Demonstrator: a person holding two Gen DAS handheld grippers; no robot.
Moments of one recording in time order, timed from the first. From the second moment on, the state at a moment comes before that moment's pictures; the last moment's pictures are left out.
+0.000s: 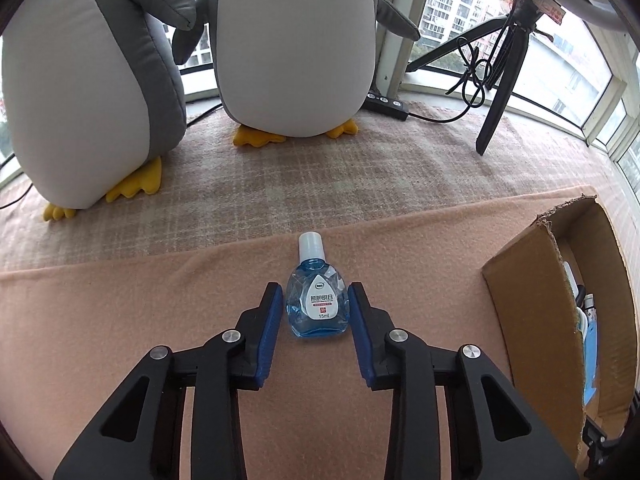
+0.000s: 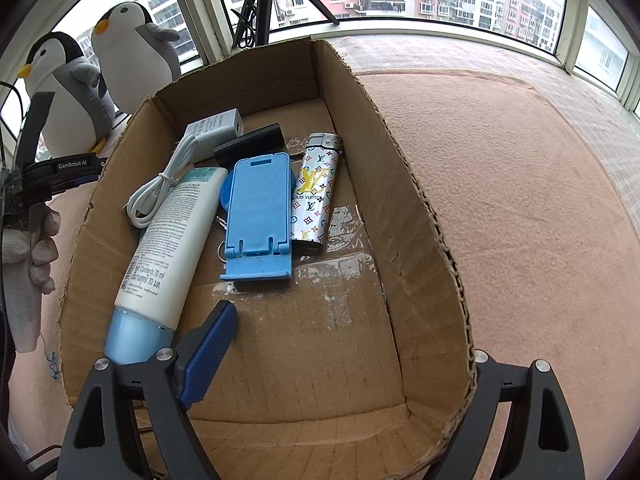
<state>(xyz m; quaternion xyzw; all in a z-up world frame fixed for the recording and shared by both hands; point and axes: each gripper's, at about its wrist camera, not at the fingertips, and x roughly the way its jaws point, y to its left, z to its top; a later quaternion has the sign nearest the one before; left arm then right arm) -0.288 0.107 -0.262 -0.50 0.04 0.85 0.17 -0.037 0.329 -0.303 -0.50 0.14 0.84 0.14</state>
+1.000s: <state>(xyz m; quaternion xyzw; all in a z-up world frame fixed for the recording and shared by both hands) -0.189 0.151 -0.186 -0.43 0.07 0.86 0.28 -0.037 0.330 -0.303 -0.50 0.14 0.84 0.14</state>
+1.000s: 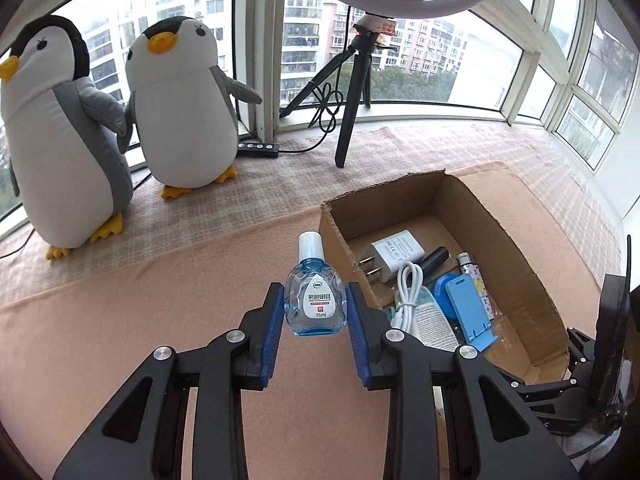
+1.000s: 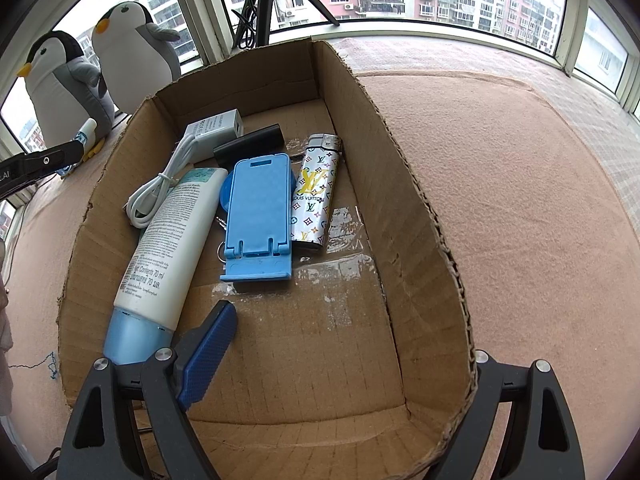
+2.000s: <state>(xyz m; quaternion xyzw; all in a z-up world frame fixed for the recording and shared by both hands) -0.161 0.231 -0.188 -0.43 0.07 0.85 0.31 -0.037 0.325 -0.299 -0.50 0.13 0.84 0.14</state>
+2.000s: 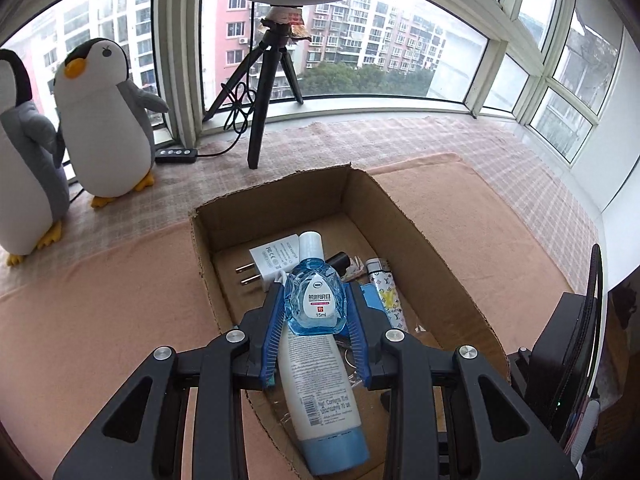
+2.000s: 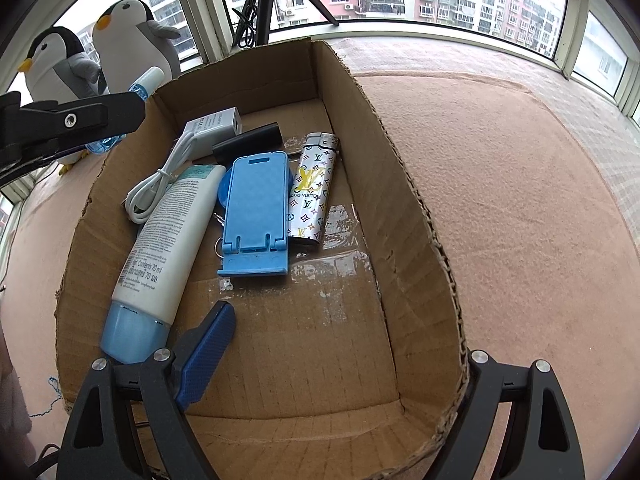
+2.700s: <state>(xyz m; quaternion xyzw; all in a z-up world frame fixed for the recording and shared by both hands) -0.158 0.231 -0.179 -0.42 0.07 0.85 0.32 -0.040 0.323 -0.299 -0.50 0.13 0.84 0.14</state>
